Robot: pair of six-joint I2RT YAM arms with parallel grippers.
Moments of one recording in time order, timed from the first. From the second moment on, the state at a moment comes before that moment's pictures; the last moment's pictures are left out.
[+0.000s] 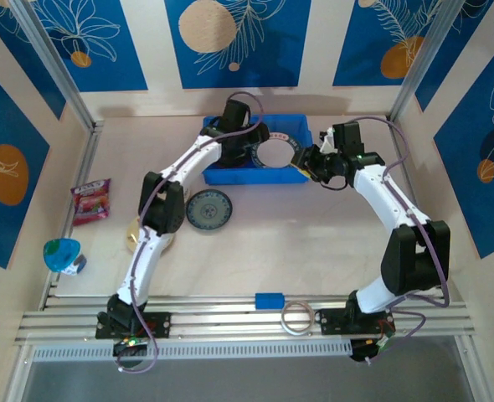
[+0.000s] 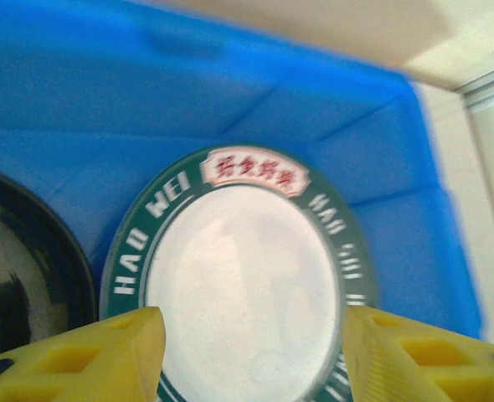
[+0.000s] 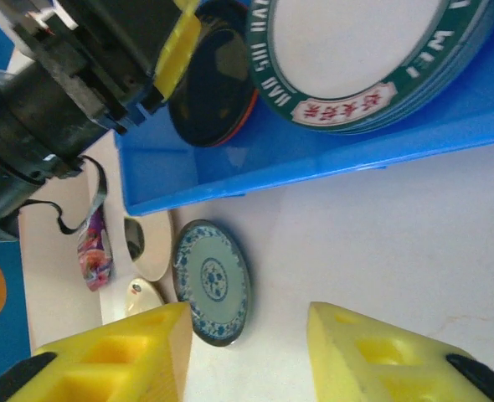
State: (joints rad) left arm -0.52 2.44 2.29 -0.49 0.19 -0.63; right arm 0.17 1.52 1.23 -0.52 -0.53 0.71
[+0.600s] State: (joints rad) left arm -0.53 1.66 1.42 -0.30 0.21 -0.63; right arm 0.43 1.51 1.07 -0.33 -0.53 0.79
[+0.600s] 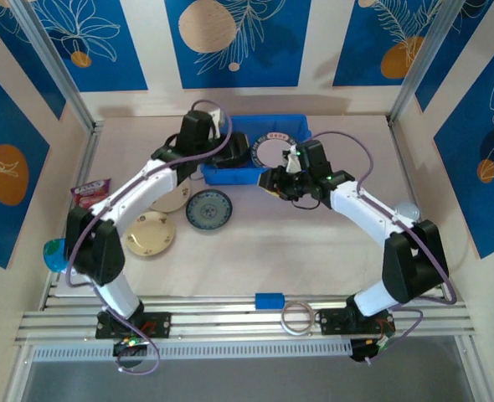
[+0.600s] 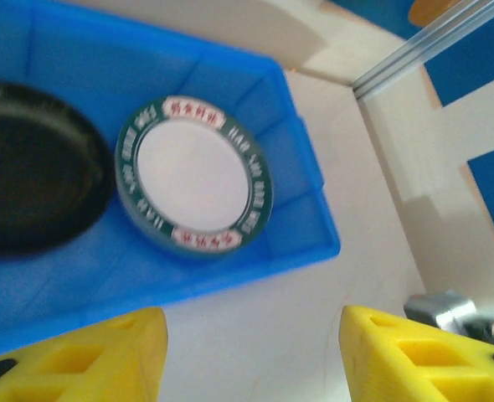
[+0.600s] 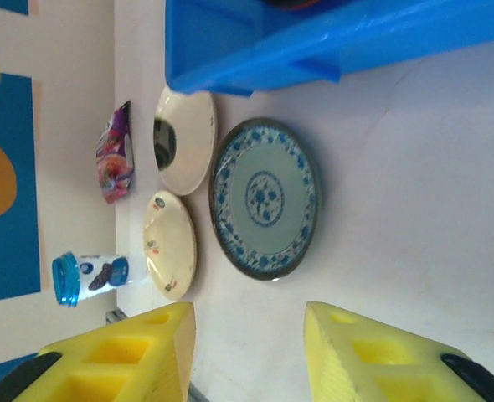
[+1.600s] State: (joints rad) left arm -0.55 1.05 0.66 -0.17 0.13 -0.81; right arm 0.61 2.03 1.34 -0.46 -0.59 0.81
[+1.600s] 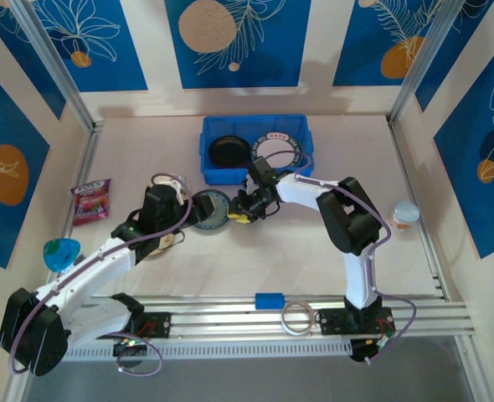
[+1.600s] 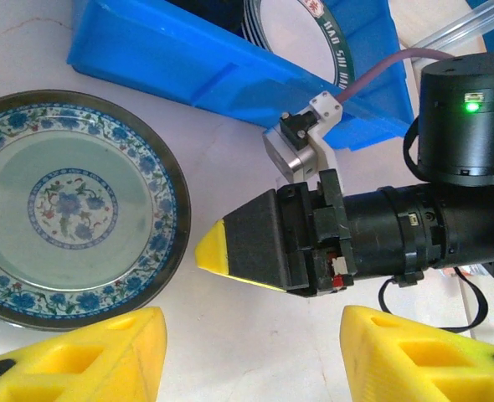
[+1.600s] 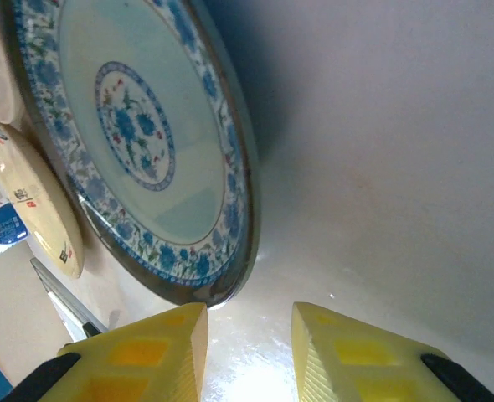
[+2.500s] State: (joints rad) left arm -0.55 1.09 0.62 -0.12 0.13 -0.82; right arm 0.61 2.14 1.43 -0.47 -0.63 0.83
